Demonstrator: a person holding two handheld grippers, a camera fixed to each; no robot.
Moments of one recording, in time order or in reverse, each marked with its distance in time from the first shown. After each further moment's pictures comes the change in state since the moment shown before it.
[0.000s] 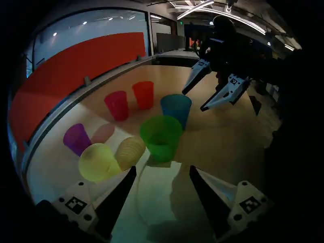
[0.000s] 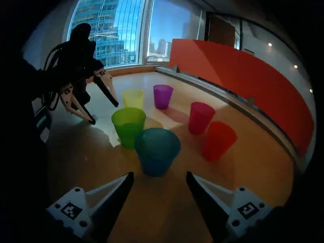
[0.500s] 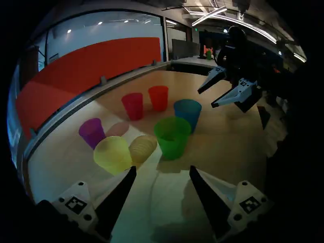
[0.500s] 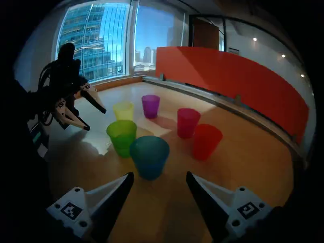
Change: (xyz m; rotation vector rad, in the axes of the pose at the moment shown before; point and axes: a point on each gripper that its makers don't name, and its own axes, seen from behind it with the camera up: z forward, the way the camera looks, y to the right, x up) left arm -0.003 -0.014 -0.025 0.110 0.057 -0.085; right arm 0.016 0.010 -0.020 -0.084 0.082 0.110
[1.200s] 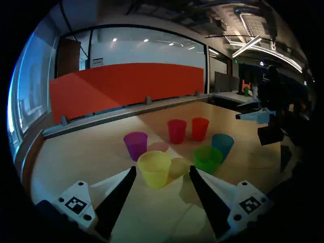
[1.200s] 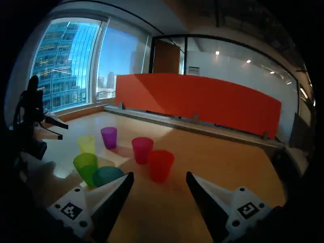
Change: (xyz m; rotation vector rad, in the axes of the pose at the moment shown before) left arm 0.026 -0.067 -0.041 0.311 0.246 -0.218; right arm 0.049 0.073 -0.026 -0.324 0.231 0.108
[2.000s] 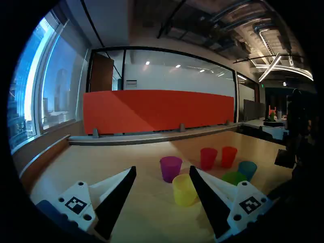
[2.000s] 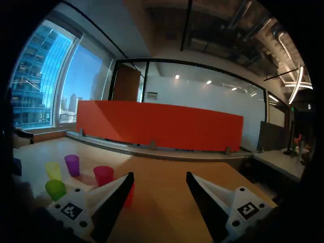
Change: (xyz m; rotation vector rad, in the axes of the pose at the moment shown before) left arm 0.035 -0.058 -0.031 0.272 0.238 -0.080; right arm 0.047 0.068 -0.008 -0.373 0.230 0.044
